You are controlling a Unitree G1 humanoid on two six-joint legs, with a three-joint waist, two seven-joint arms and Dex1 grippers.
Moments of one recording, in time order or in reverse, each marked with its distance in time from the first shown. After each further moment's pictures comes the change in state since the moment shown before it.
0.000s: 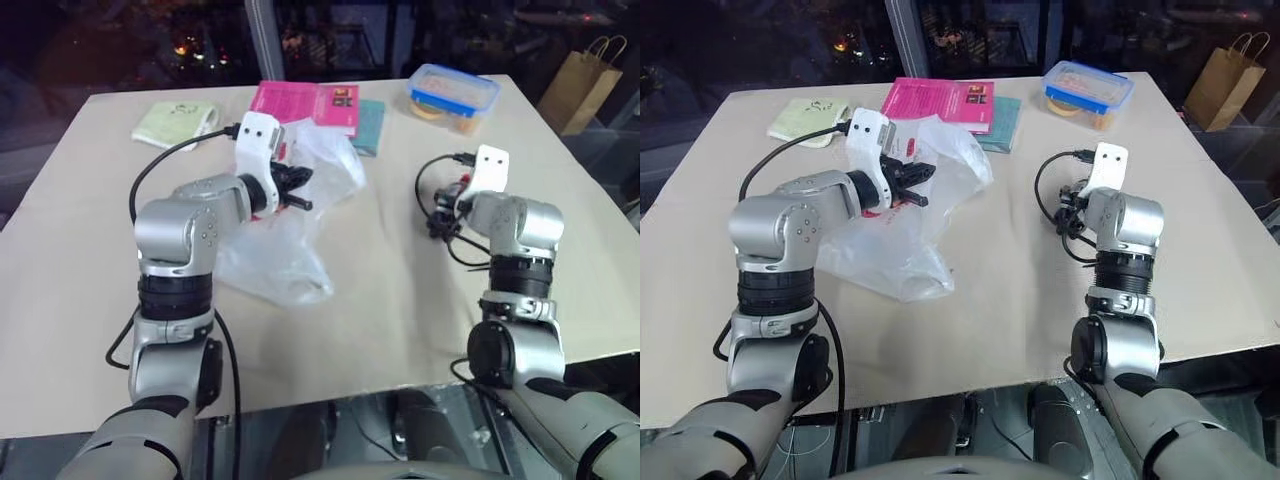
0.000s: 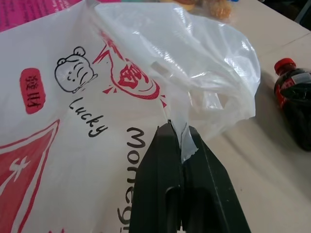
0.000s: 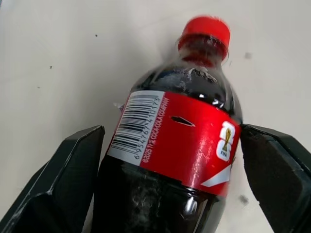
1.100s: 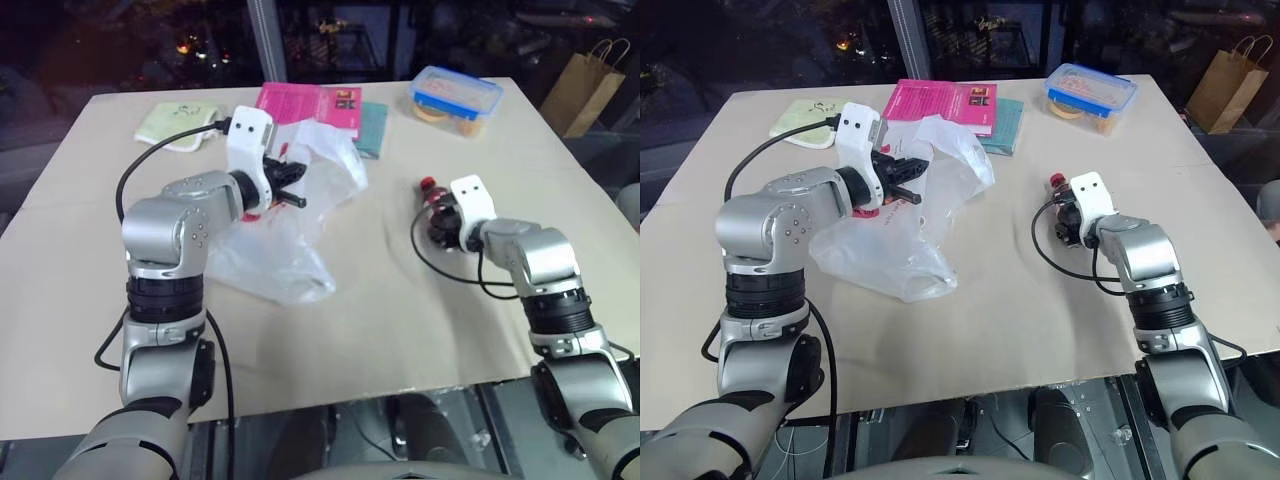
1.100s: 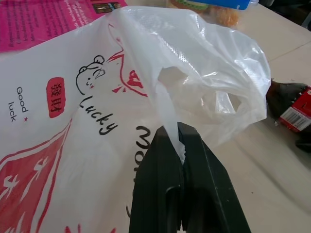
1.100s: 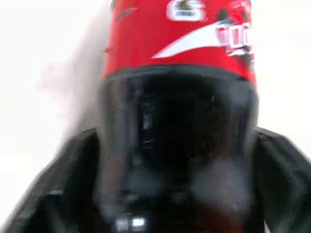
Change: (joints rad) left arm -0.002 0.038 0.006 -0.033 -0.021 0.000 0.009; right arm 0.230 -0.316 0.460 -0.211 0.090 0.004 0.410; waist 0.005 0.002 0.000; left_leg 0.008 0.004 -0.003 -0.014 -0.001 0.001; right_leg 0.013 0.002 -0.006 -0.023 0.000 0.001
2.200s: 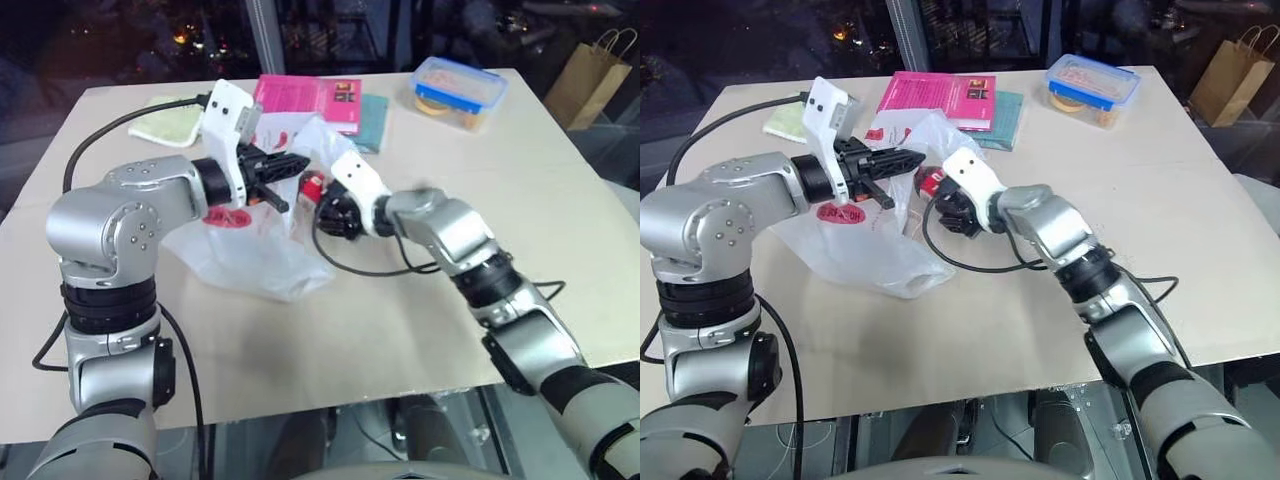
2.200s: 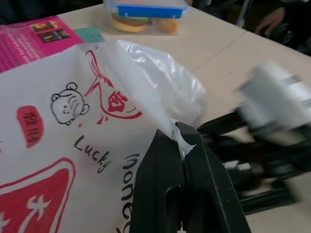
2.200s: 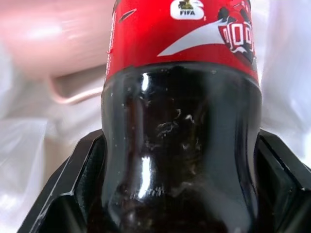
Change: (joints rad) left arm 0.012 0.184 0.043 -0.182 -0.214 0.088 -0.193; right arm -0.322 0.258 0.330 0.252 0.064 -0.301 0.262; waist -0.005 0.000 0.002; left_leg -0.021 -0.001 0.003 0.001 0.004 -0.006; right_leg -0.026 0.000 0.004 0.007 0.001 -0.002
